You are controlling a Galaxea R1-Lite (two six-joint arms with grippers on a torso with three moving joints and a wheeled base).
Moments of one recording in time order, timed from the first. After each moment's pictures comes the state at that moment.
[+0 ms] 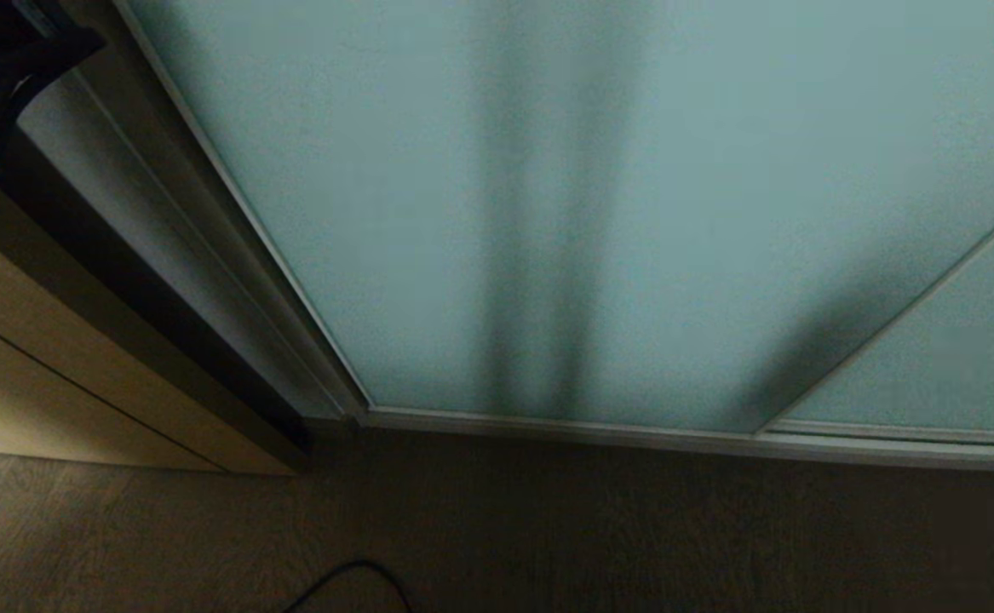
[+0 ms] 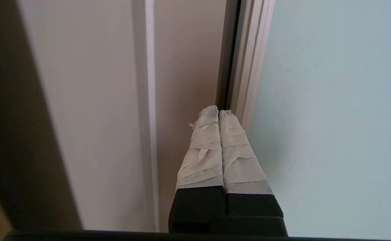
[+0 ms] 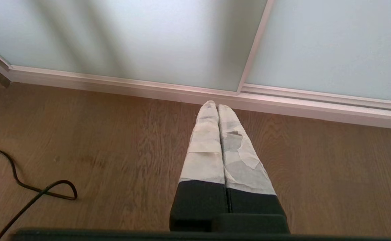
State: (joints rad) left arm -0.03 1.48 -1.13 -1.03 0.20 0.00; right arm 0.00 0.00 0.00 0.00 0.00 0.00
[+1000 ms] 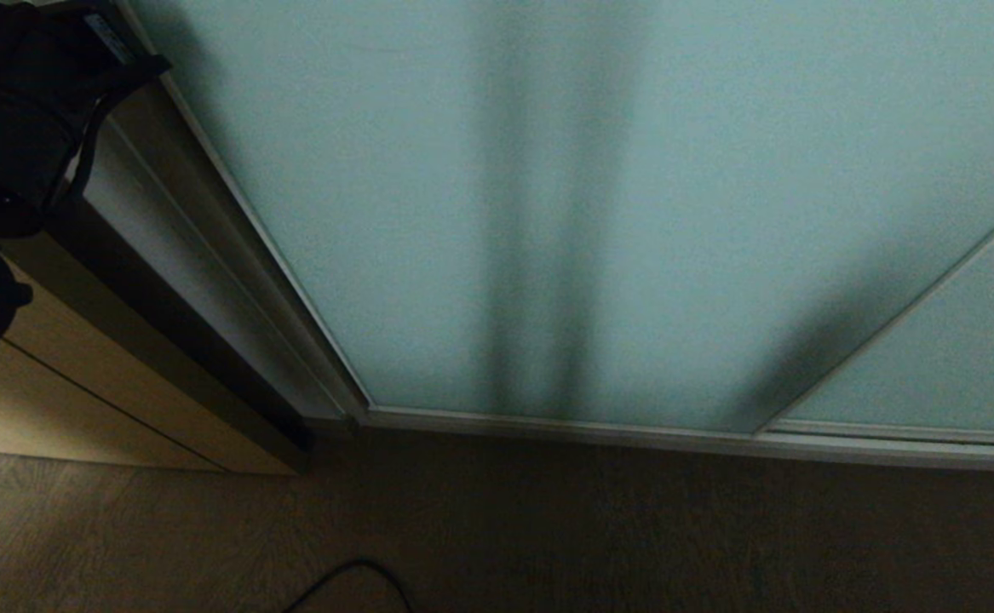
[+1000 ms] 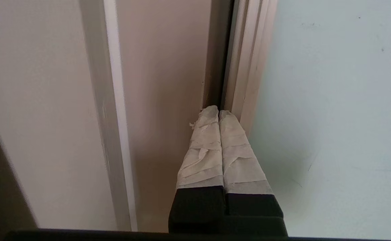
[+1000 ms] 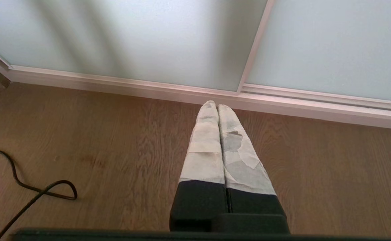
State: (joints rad) left arm -0.04 1.63 -1.21 -1.09 0.19 -0.01; right arm 0.00 0.00 0.00 0.00 0.00 0.00
